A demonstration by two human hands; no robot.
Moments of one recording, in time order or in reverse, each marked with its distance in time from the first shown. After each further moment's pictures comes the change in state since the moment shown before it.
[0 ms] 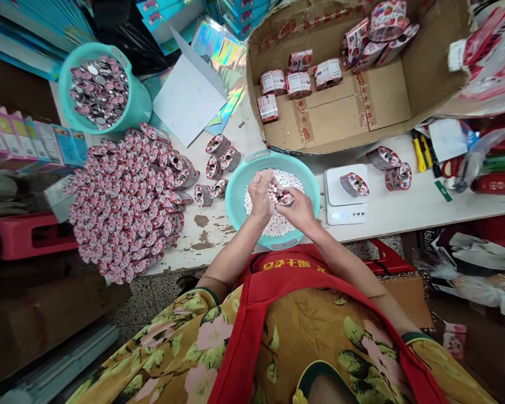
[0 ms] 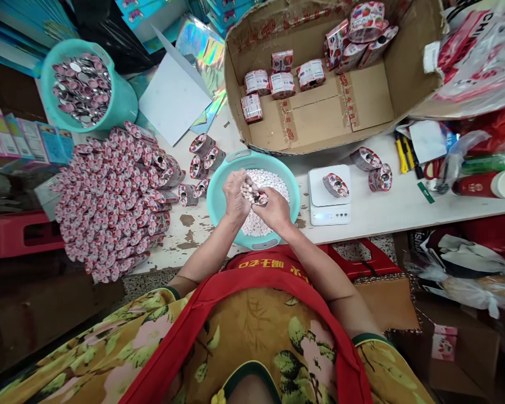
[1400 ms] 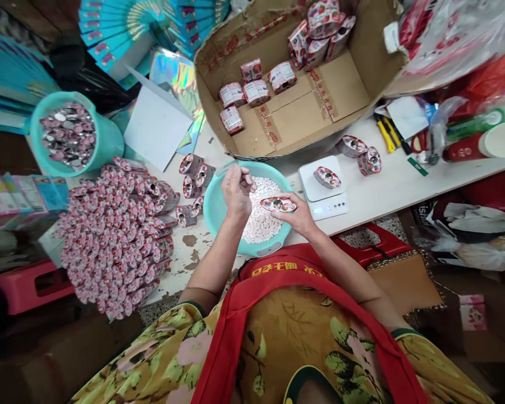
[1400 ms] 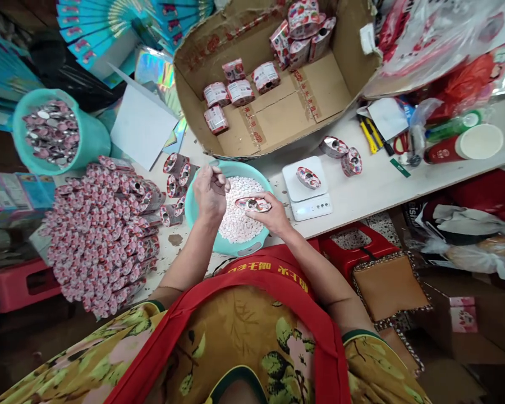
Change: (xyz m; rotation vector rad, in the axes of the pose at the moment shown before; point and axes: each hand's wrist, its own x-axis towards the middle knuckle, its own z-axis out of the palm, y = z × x) left_hand 0.010 0.015 0.035 0.125 -0.114 0.030; right_hand -0.029 0.042 -0.047 0.593 0.055 0.032
